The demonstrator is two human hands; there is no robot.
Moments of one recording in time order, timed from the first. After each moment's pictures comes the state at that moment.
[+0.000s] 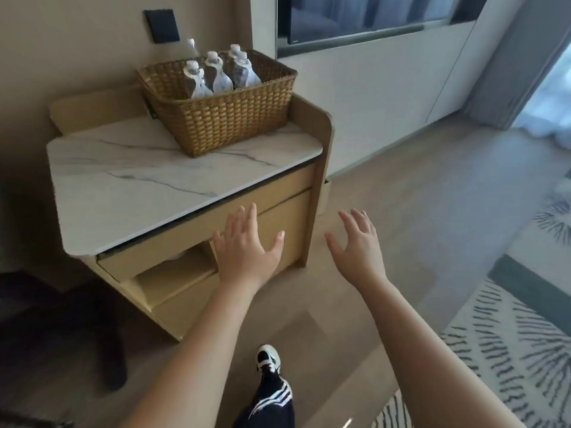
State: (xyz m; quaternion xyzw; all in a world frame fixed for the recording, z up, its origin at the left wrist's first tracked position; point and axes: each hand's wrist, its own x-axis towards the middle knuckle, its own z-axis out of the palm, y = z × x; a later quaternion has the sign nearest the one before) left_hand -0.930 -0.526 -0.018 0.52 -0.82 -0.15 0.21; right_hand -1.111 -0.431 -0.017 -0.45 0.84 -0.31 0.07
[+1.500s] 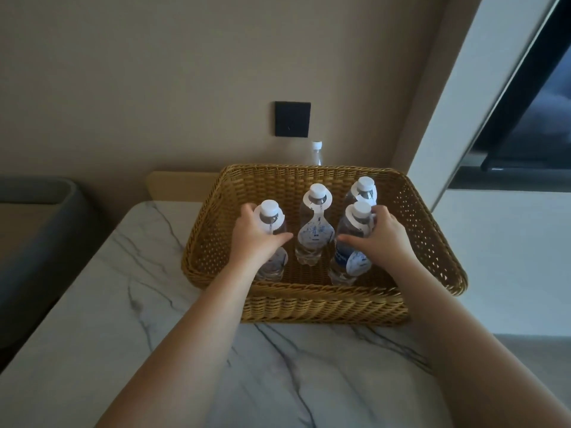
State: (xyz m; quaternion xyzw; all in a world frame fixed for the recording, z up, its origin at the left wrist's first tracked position) left_hand -1.059 -1.060 0.055 0.74 -0.49 -0.25 0.40; right_hand -1.288 -1.084 0.065 -0.67 0.66 -0.28 0.20
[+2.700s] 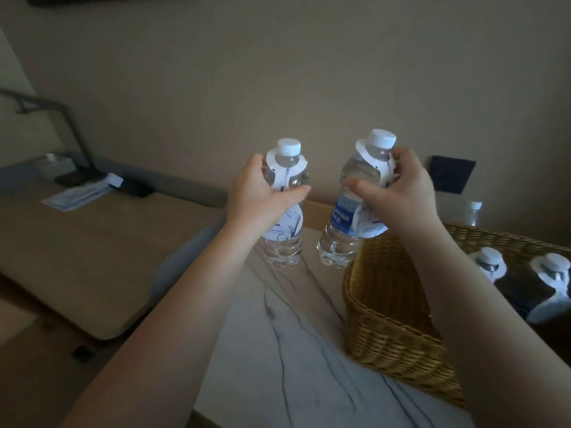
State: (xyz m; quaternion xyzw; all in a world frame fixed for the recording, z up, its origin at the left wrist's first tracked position) left_hand -0.838 -0.949 0.193 0.70 -0.44 -0.05 0.56; right_hand -1.021 -1.043 0.199 -0.72 0.37 -0.50 0.29
